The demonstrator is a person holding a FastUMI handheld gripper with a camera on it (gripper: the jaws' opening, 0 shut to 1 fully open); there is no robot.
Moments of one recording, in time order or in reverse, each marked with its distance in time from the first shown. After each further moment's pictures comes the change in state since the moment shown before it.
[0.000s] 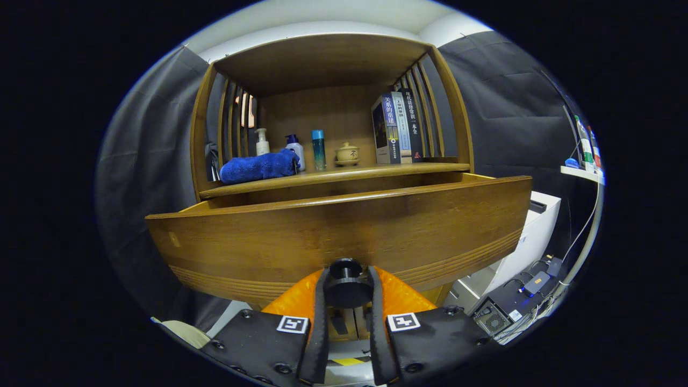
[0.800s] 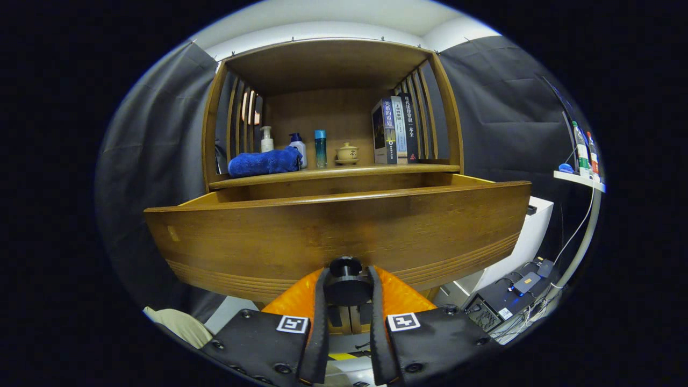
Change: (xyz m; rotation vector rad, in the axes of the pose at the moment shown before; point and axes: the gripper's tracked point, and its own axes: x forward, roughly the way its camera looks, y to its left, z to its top) arm -0.034 -0.002 -0.010 -0.039 -0.004 -0.007
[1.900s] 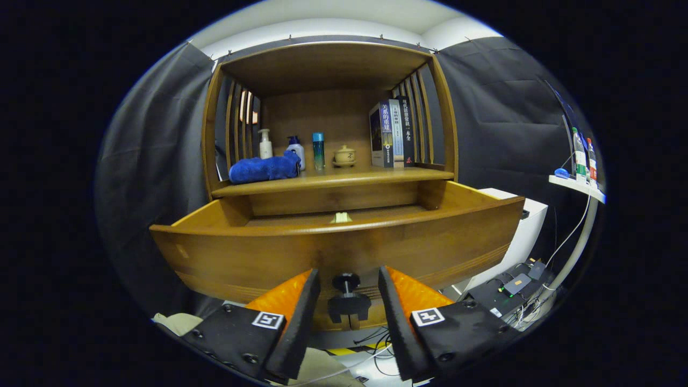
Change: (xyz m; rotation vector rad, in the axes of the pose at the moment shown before) arm -0.021 0.002 0.036 0.012 0.021 -0.022
